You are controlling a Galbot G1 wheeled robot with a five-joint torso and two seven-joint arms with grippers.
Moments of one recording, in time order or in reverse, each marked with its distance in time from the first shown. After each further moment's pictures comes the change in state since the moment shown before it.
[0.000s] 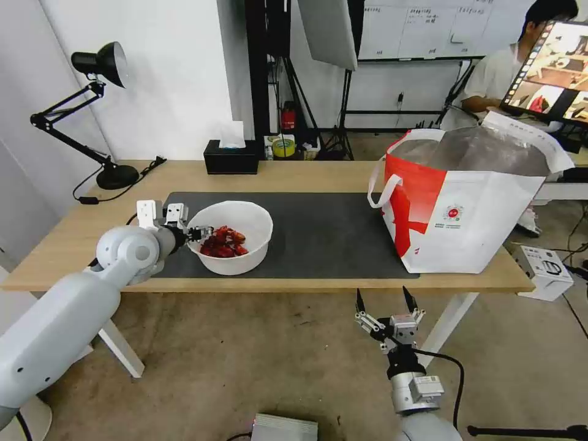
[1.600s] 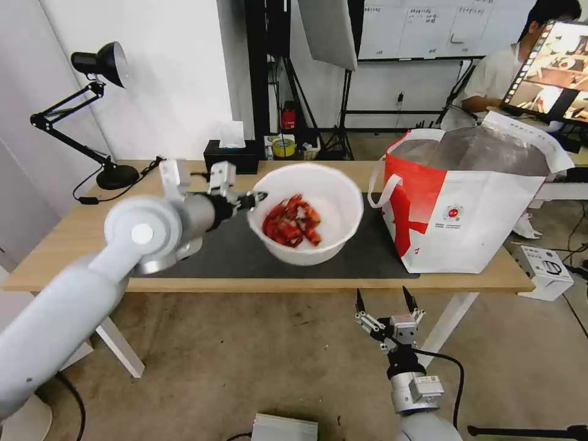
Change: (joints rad) left arm -0.288 -0.084 0.121 -0.292 -0.443 -0.067 -0.190; right arm 0.000 0.000 0.000 0.000 0.000 0.000 0.000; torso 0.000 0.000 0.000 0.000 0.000
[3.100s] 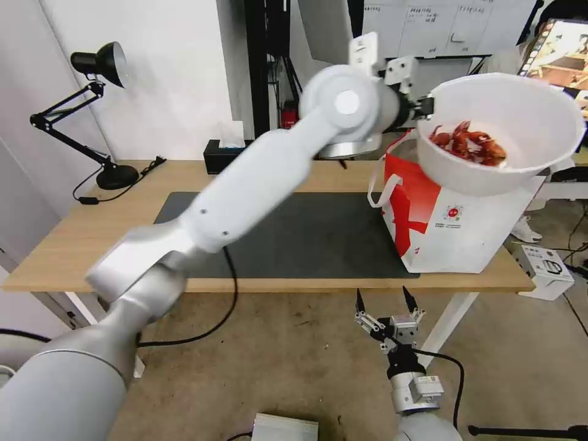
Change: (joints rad) left arm -0.514 -0.748 0.261 0.603 0.102 -0.050 -0.051; right arm 0.000 0.000 0.000 0.000 0.000 0.000 0.000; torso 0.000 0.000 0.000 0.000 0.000
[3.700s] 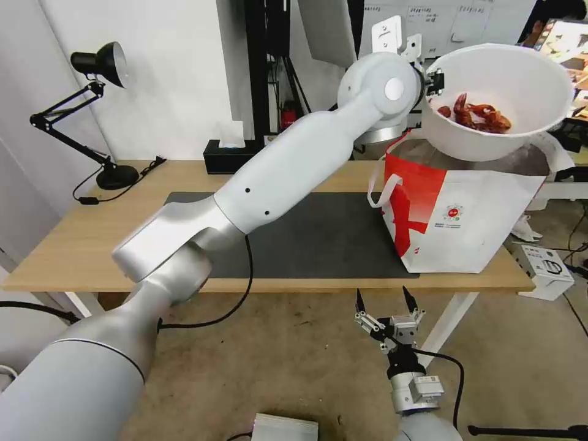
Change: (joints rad) left arm -0.090 -0.034 0.122 0.140 0.042 -0.207 -0.093; right arm 0.000 0.000 0.000 0.000 0.000 0.000 0.000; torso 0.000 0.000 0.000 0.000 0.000
